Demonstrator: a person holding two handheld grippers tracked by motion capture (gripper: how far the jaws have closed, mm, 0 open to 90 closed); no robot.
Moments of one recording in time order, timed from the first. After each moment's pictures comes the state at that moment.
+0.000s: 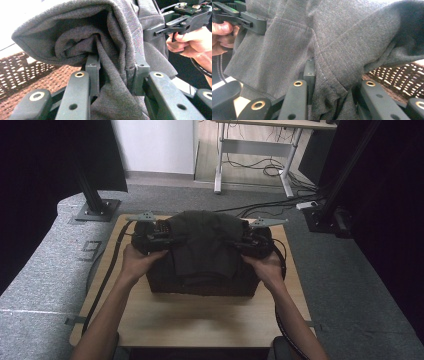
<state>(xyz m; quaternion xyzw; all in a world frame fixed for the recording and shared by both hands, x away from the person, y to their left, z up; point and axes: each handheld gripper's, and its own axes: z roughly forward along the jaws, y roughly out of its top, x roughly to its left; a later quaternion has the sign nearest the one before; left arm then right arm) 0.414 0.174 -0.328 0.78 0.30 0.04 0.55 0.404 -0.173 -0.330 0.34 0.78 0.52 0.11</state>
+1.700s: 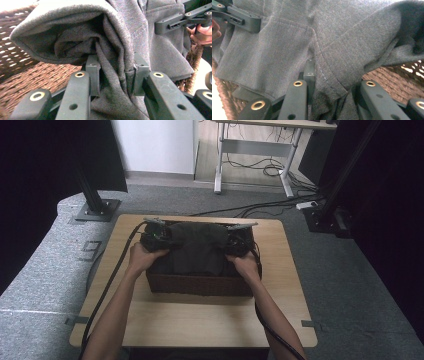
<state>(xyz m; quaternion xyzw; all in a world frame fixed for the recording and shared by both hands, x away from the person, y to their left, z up) 0.492 0.179 -0.415 0.82 0.36 0.01 0.45 0.479 -0.138 -0.422 0.41 0.79 0.44 0.08</state>
